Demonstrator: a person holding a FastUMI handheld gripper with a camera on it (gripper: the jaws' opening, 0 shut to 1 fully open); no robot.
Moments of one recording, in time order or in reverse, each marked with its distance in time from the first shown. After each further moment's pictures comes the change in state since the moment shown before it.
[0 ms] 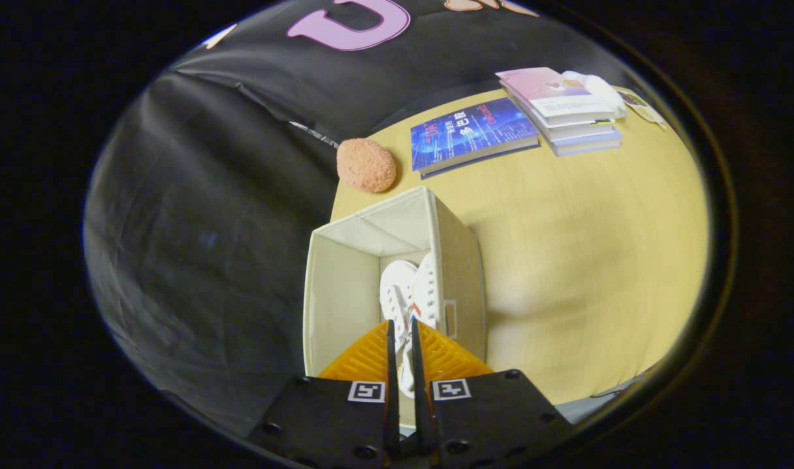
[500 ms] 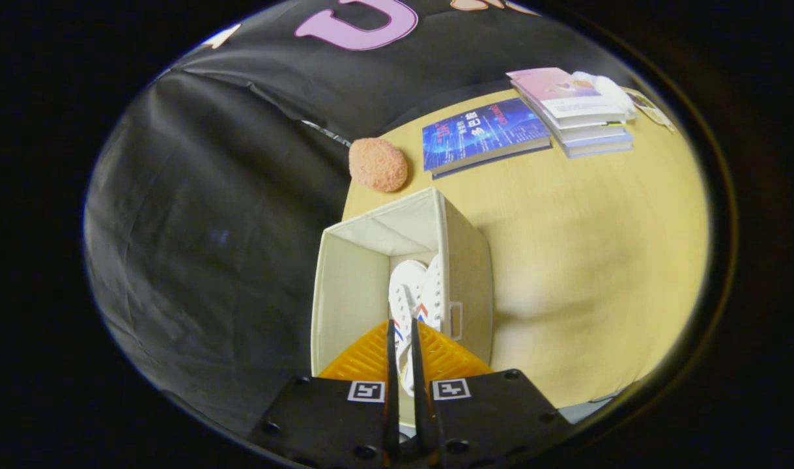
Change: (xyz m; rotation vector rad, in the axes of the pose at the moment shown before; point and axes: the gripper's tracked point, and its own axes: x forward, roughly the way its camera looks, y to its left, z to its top) arm -0.005 0.005 0.007 -0.008 -0.010 0.067
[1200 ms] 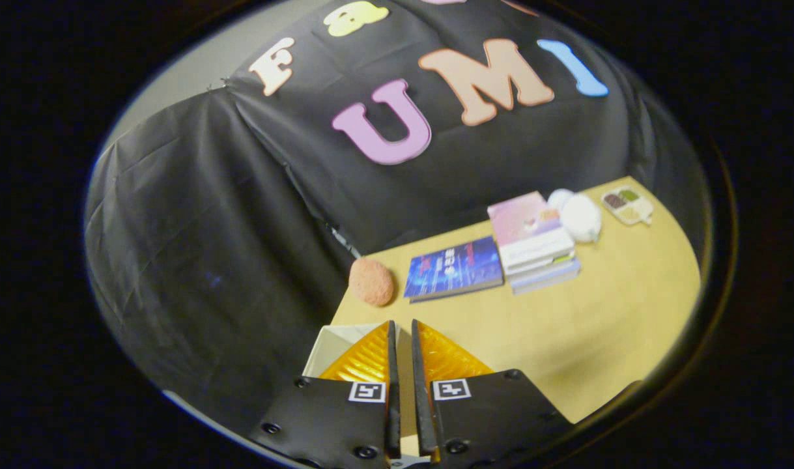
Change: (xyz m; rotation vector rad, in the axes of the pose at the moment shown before) arm -0.160 -0.033 0.133 -0.195 -0.567 -0.038
